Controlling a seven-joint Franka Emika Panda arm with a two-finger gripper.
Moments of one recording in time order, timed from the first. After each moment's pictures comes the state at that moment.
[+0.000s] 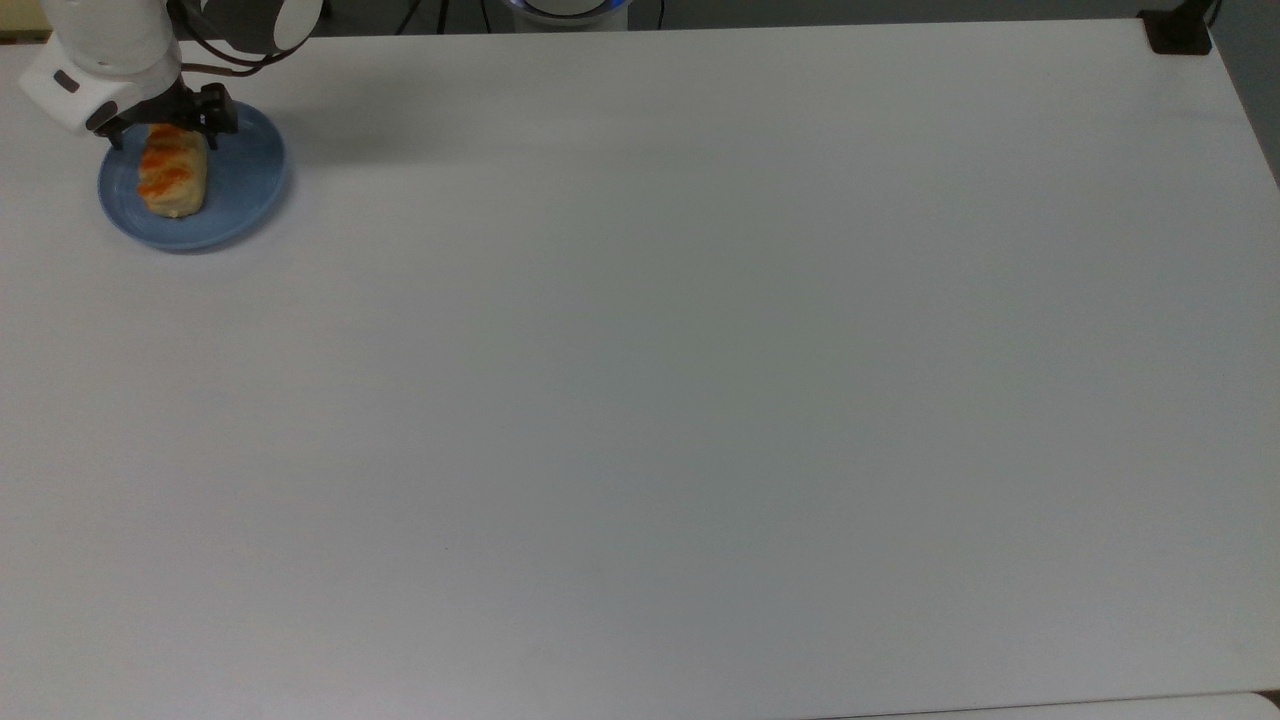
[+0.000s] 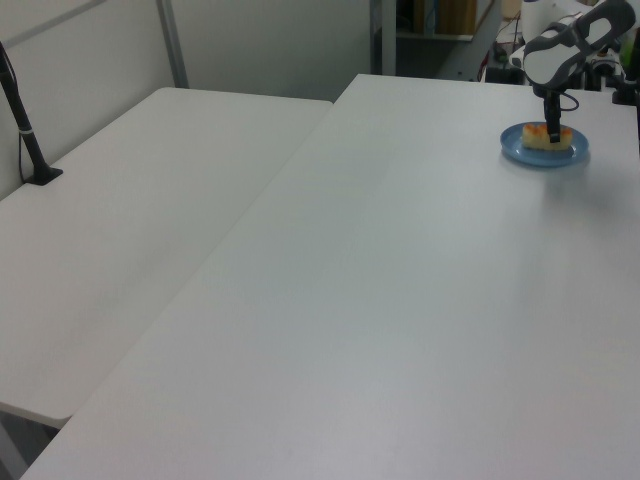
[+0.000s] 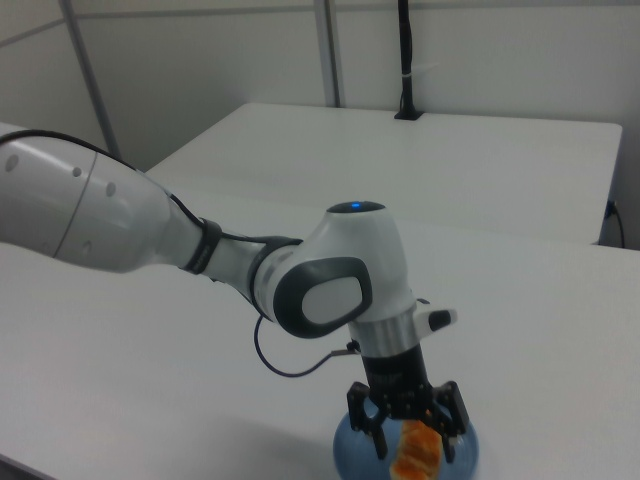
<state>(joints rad) 0.16 0.35 -0.82 -2.02 -0.12 2.28 -0.74</state>
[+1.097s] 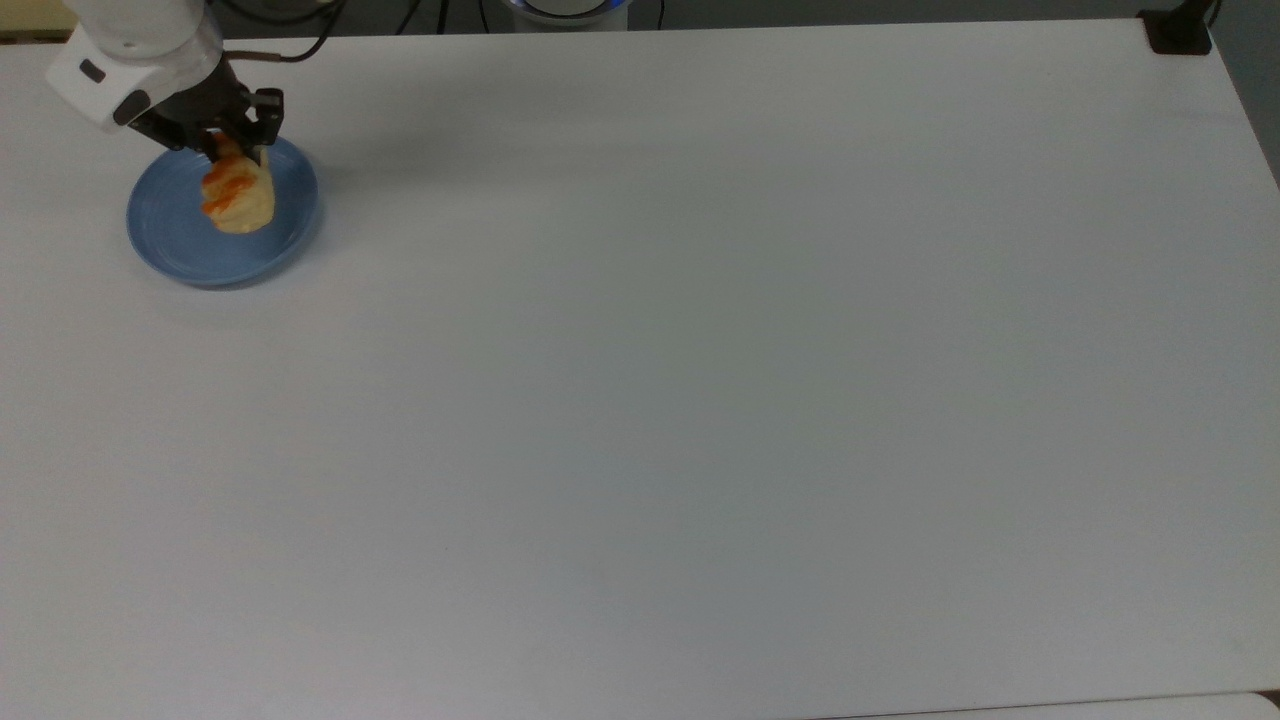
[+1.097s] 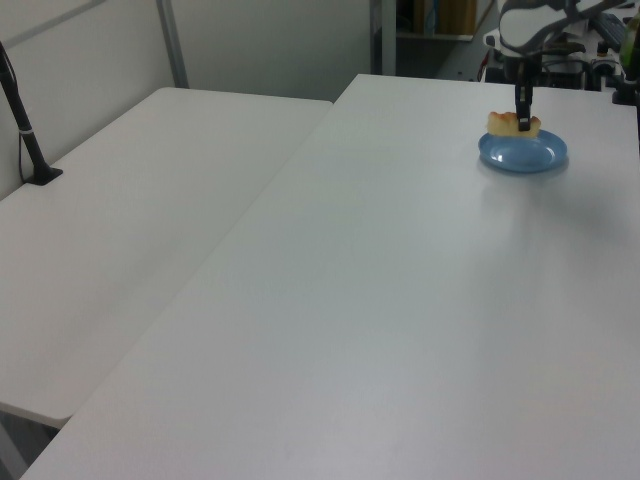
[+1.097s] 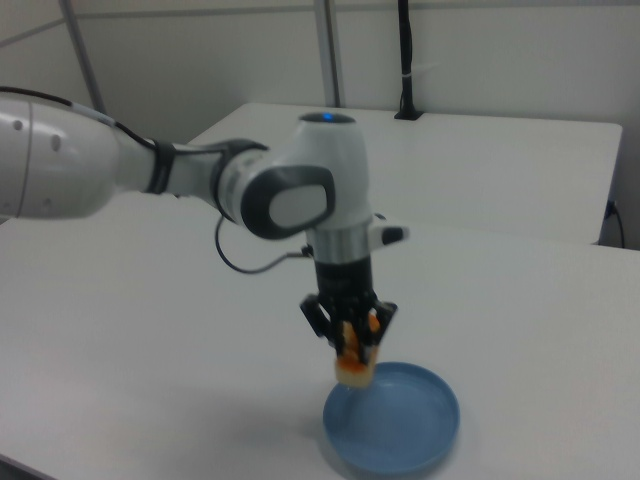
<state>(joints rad) 0.27 0.24 -0.77 -1.88 0.02 1.98 -0.65</state>
